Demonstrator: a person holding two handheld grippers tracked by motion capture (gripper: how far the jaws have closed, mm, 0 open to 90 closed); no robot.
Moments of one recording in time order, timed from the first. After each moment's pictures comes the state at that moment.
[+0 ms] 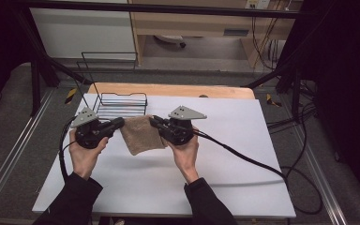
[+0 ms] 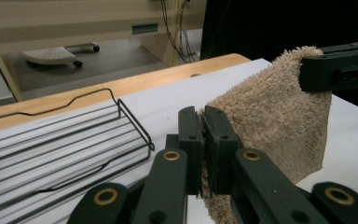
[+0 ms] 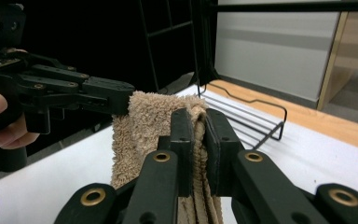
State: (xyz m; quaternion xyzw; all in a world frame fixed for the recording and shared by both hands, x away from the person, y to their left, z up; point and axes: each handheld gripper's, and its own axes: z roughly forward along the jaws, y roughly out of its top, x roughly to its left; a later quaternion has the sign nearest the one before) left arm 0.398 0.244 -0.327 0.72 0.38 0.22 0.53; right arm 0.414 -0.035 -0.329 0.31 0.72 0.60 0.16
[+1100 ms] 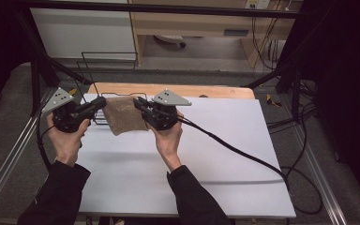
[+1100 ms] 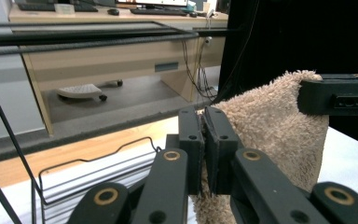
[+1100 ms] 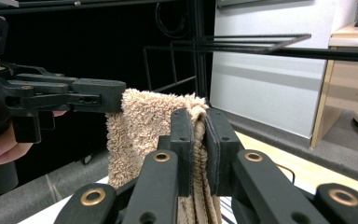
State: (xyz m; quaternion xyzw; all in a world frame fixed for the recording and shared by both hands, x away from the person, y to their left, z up) left arm 0.409 0.281 -0.281 0.68 0.38 0.27 0.57; right arm 0.432 0.008 -0.292 0.29 0.69 0.63 0.20
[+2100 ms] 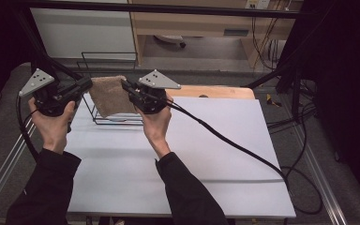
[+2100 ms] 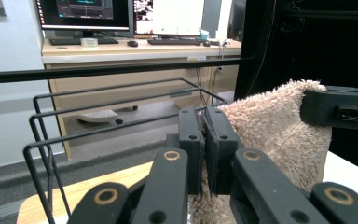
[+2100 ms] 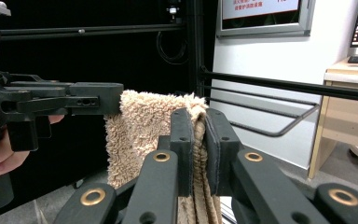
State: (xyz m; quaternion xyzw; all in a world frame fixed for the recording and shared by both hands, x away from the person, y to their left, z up) left arm 0.419 0.302 -0.237 0.64 0.38 0.31 0.59; right arm 0.446 0.036 -0.249 0.27 0.66 0.66 0.23
